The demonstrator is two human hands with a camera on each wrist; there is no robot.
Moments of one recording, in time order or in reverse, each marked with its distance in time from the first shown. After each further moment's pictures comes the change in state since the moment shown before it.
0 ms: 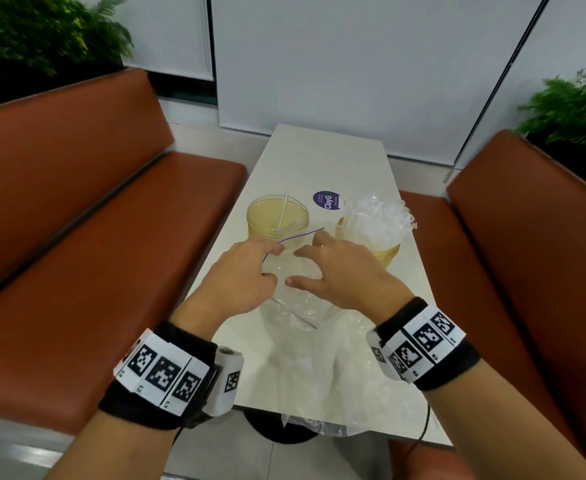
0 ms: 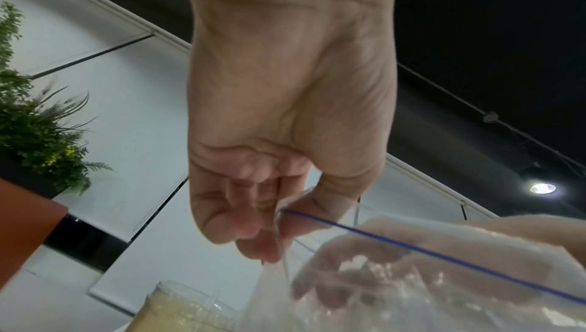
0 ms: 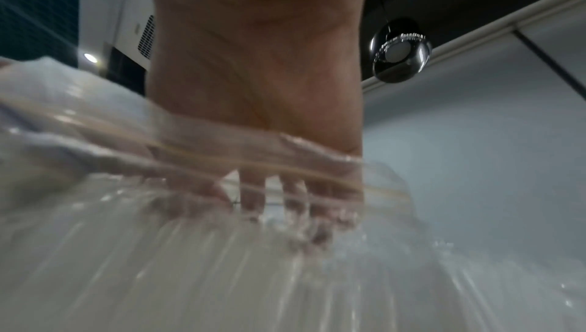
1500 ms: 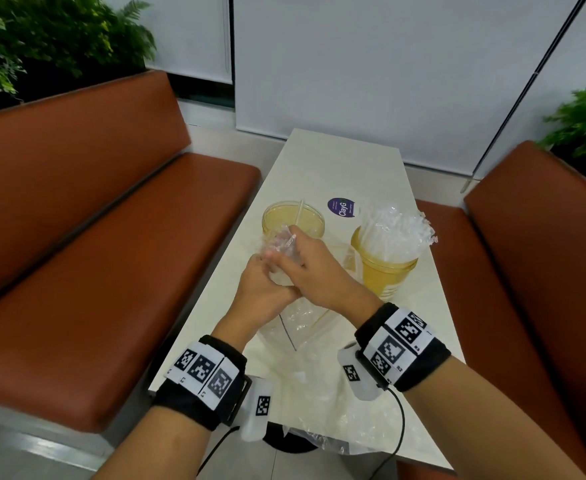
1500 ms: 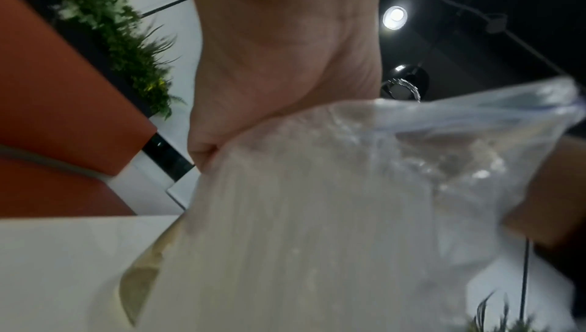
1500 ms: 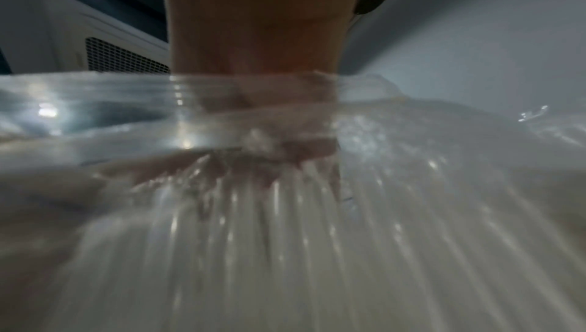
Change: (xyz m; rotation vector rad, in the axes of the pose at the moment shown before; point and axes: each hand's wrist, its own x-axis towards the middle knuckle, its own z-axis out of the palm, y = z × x) left_hand 0.033 -0.037 0.058 -0.663 0.197 -0.140; right_hand 0.039 -0.044 0.009 0.945 0.197 -0.126
